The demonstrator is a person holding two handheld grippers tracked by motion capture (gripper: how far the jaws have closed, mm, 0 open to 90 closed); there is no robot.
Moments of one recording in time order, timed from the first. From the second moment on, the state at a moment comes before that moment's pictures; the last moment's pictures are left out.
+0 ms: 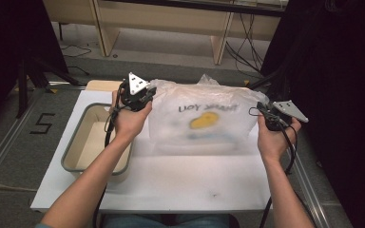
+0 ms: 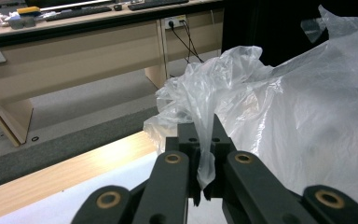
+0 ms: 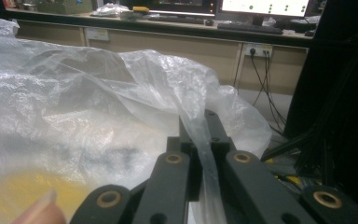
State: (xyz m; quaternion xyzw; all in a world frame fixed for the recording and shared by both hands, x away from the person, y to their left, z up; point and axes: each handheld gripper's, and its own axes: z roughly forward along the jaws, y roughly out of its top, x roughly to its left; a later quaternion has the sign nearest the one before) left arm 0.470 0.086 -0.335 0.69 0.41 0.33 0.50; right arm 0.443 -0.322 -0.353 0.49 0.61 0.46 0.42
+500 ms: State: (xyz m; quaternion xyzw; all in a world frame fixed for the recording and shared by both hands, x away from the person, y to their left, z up) left arm 0.477 0.083 -0.339 0.69 0.42 0.33 0.50; right arm 0.453 -0.319 -0.360 0.50 0.62 0.45 0.41
